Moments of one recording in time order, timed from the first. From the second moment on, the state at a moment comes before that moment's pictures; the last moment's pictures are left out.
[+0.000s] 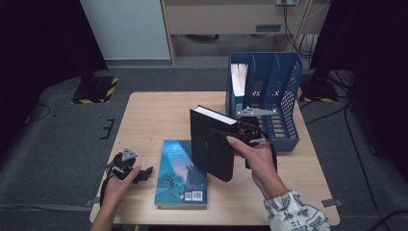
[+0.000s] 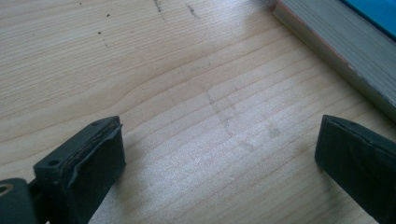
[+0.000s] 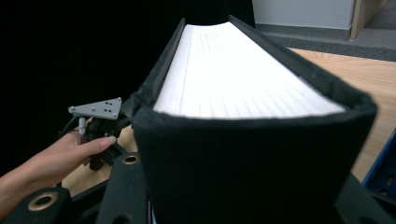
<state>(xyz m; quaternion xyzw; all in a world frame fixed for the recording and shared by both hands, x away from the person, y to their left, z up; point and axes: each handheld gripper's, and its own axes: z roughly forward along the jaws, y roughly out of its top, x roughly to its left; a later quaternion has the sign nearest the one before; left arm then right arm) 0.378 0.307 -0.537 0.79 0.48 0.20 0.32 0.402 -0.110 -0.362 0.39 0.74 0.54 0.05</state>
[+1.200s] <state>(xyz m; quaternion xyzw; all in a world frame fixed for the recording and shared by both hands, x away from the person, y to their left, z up) 0.378 0.305 -0.537 0.79 0.48 0.20 0.32 0.361 -0.195 -0.349 0.45 0.68 0.58 0.07</state>
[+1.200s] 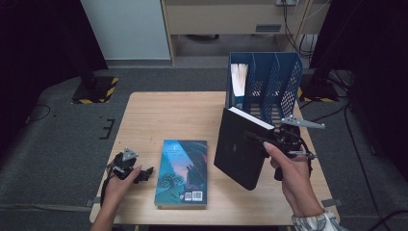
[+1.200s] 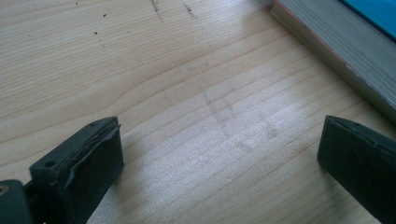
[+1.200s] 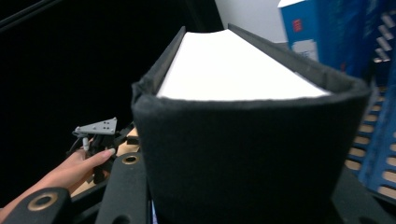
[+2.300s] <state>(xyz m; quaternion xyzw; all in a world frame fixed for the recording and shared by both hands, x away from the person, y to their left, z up) 0.378 0.304 -0.537 0.80 0.48 0.19 0.32 0.392 -0.266 -0.328 0.55 0.59 0.58 0.10</state>
